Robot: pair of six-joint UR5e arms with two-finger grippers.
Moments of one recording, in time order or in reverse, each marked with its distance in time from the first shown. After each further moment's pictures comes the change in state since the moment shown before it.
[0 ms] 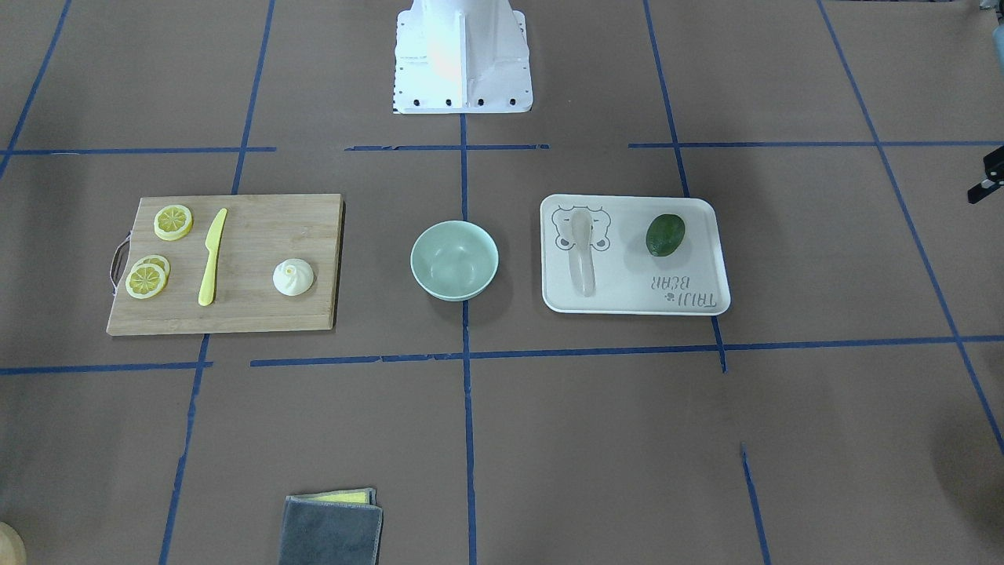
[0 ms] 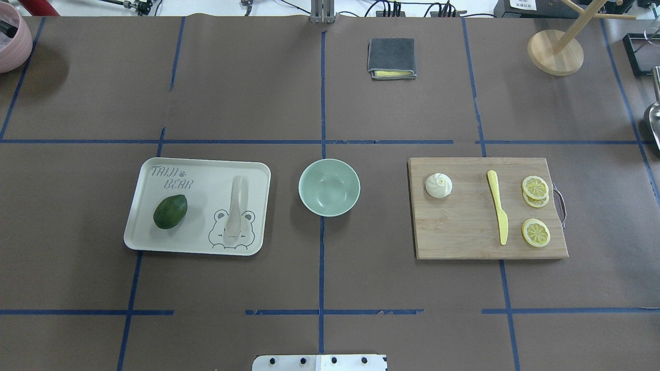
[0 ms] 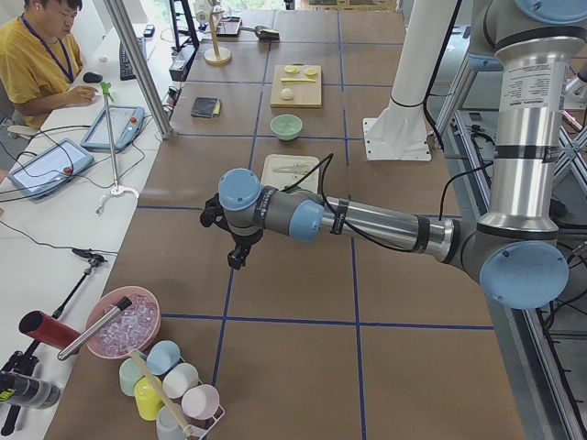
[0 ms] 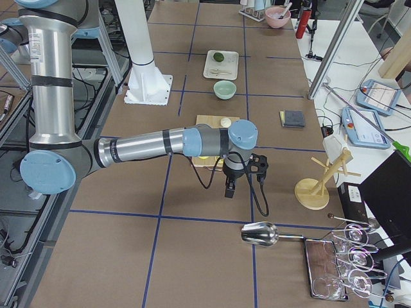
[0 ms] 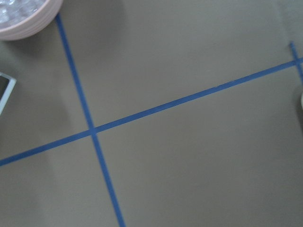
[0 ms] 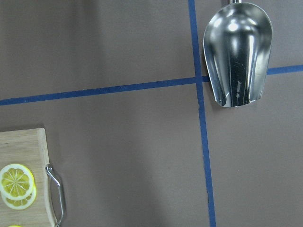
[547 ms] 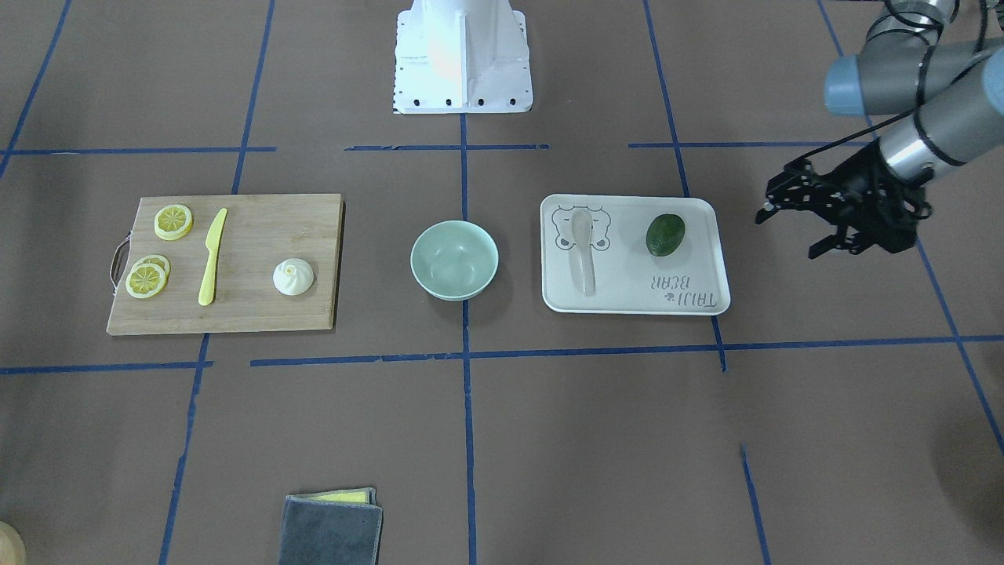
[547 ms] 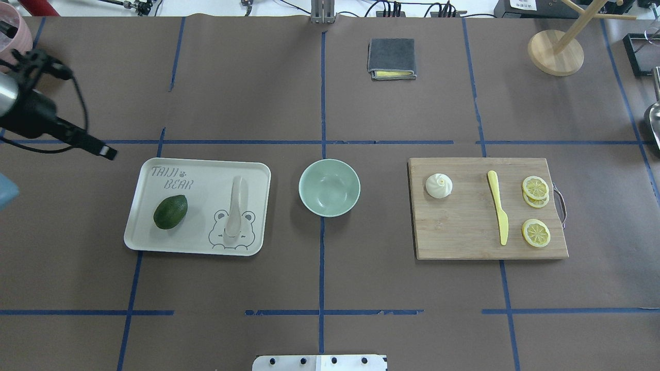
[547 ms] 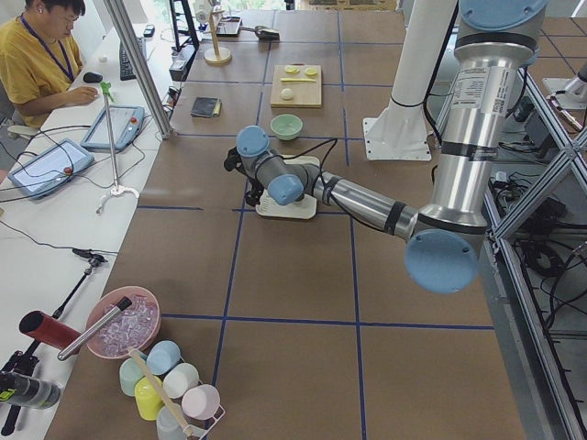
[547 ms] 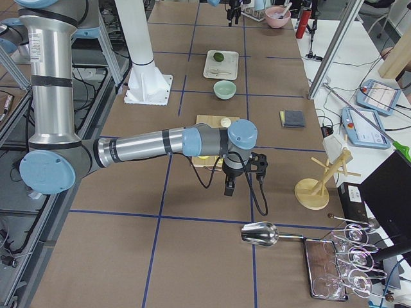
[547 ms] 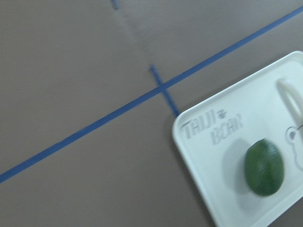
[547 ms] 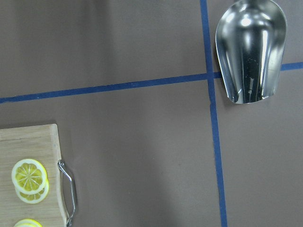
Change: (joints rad) left arm 0.393 -0.188 -0.008 -0.254 0.137 -0.591; right arm -0.001 -0.006 0.006 0.000 0.039 -0.002
